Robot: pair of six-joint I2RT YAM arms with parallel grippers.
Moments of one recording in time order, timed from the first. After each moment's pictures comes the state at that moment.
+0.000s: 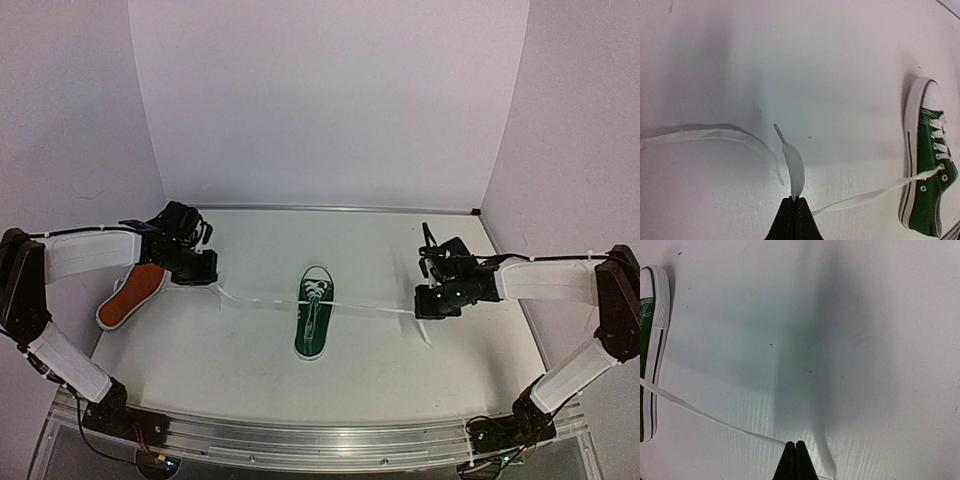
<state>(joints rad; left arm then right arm) -0.43 1.49 0.98 -0.47 0.06 -0.40 0.56 1.49 0.81 -0.36 0.03 0.46</state>
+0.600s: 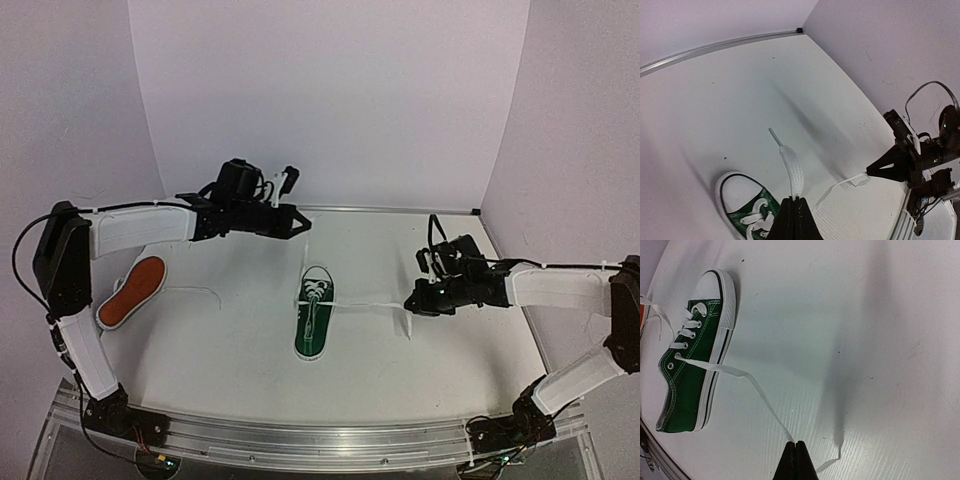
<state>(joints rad) -0.67 1.77 1.38 -0.09 0.37 -0.33 0.55 1.41 0.77 -0.25 -0.16 0.50</state>
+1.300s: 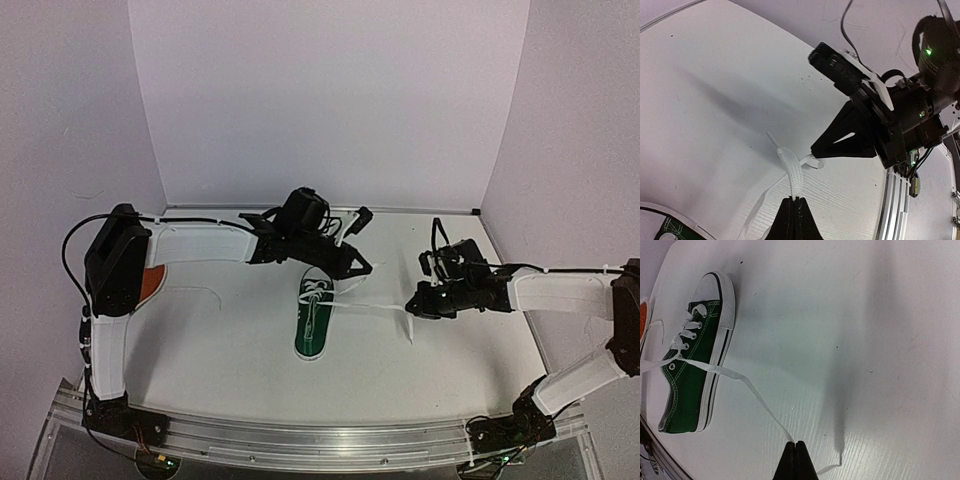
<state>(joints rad) -0.91 2.05 1.60 -0.11 0.51 -0.20 0.55 1.39 0.72 -0.21 -0.16 0.54</state>
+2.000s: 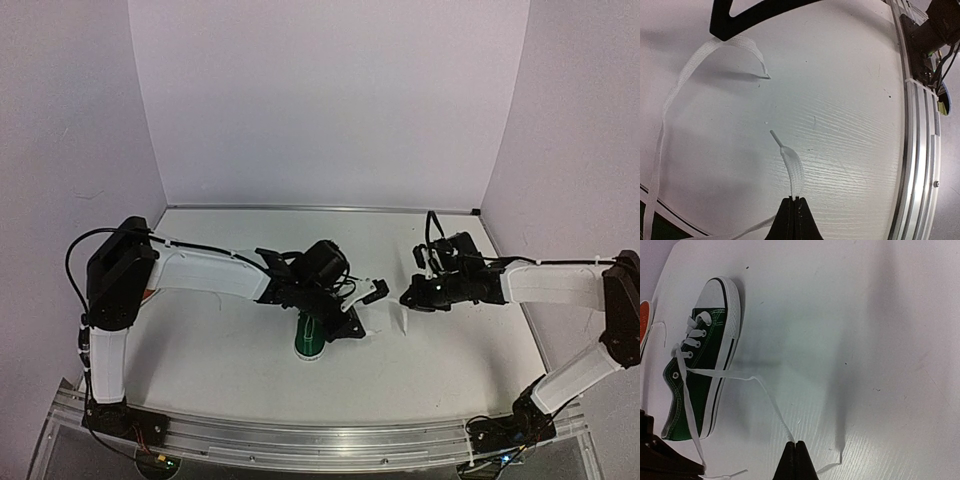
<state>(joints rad) -1.06 2.03 1.45 -0.27 0.39 0.07 0.55 1.45 0.78 -0.19 -0.18 0.51</state>
